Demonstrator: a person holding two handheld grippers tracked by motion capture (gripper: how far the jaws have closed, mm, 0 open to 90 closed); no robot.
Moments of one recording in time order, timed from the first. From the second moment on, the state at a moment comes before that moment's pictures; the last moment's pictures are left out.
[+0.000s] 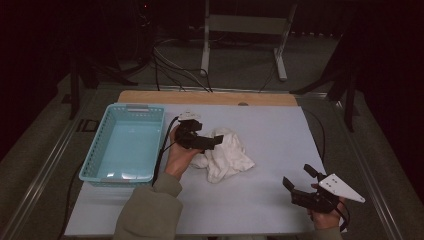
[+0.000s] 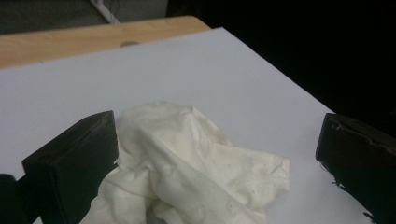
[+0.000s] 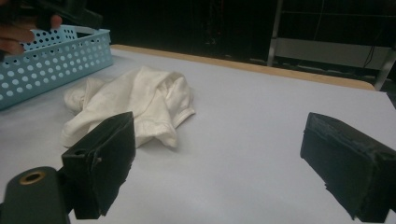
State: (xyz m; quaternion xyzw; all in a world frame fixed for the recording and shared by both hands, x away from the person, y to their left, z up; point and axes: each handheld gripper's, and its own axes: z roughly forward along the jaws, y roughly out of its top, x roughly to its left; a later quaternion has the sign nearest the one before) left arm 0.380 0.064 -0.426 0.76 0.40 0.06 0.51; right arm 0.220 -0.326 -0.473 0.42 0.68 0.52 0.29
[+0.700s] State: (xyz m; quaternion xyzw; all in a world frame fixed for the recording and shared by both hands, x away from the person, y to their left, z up) left arm 0.344 0.138 -0.405 0.72 0.41 0.15 0.55; right arm 0.220 -0.325 -0.473 0.42 0.68 0.52 0.29
